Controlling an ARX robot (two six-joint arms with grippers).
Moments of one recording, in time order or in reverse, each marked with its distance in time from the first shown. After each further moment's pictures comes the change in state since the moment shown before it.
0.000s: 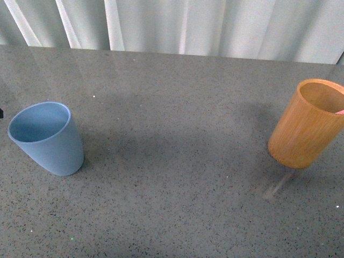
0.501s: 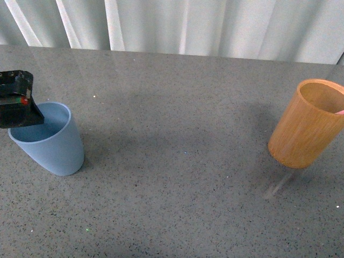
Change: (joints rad) left arm -0.115 0.109 0.058 -0.003 -0.014 -0.008; right arm 0.000 0.000 0.000 0.000 0.000 0.000
